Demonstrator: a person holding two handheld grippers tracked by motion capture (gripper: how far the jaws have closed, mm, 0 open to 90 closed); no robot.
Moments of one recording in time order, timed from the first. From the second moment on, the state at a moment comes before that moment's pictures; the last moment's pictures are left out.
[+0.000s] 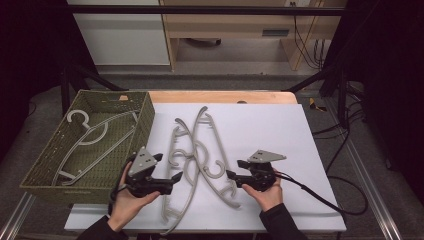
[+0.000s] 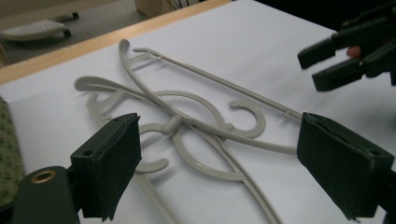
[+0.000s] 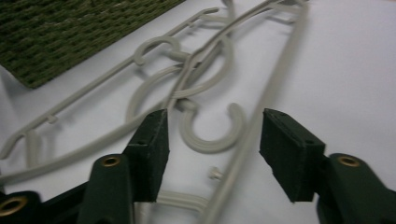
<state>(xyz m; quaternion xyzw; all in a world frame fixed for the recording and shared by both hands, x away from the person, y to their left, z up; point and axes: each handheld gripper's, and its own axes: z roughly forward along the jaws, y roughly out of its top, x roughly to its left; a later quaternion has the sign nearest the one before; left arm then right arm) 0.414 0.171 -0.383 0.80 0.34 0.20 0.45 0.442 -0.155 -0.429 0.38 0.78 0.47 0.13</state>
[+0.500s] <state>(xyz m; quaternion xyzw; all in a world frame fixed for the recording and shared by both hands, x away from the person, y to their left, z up) 0.447 0.087 -0.442 0.84 0.39 0.12 0.36 0.437 -0.209 -0.429 0.39 0.77 0.48 0.18</state>
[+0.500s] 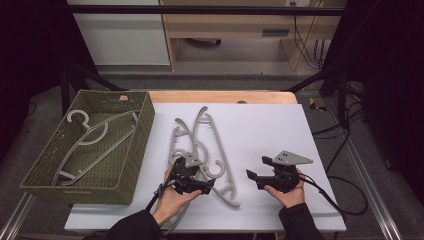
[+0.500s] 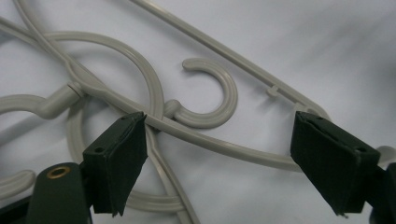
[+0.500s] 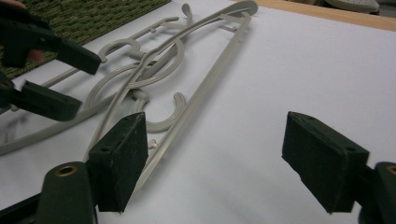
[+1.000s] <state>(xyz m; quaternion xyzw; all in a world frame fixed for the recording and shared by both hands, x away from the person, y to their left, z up) 0.448 0.070 -0.463 0.83 0.42 0.14 0.33 0.435 -0.220 -0.424 0.39 0.75 0.49 0.19</state>
